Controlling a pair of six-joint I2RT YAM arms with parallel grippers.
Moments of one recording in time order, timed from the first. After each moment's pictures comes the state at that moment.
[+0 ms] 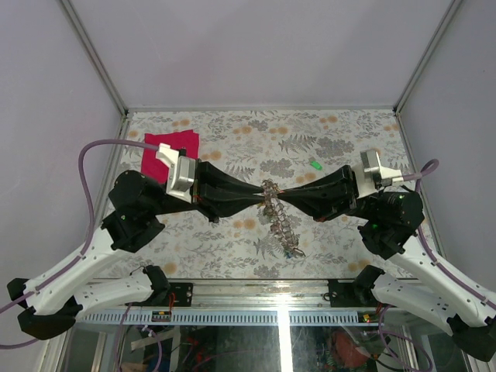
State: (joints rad) left arm -0.92 0.89 1.12 0.18 0.60 -0.18; right arm 0.79 0.79 0.83 0.68 -0.67 0.48
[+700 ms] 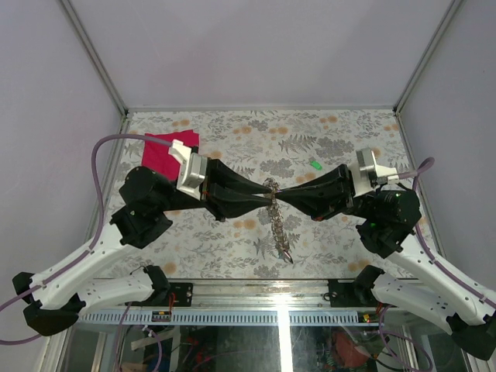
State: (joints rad) left arm -0.92 0.94 1.12 0.23 0.65 -0.20; right arm 0.79 0.80 0.83 0.68 -0.67 0.48
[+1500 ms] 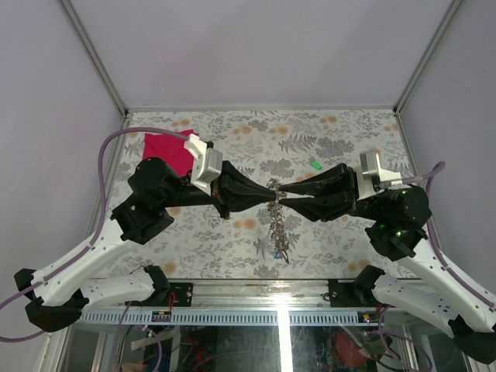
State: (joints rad) left arm -0.92 0.98 1.19 0.10 0.64 -0.17; right arm 0.79 0.77 0.88 0.52 -0.68 0.38
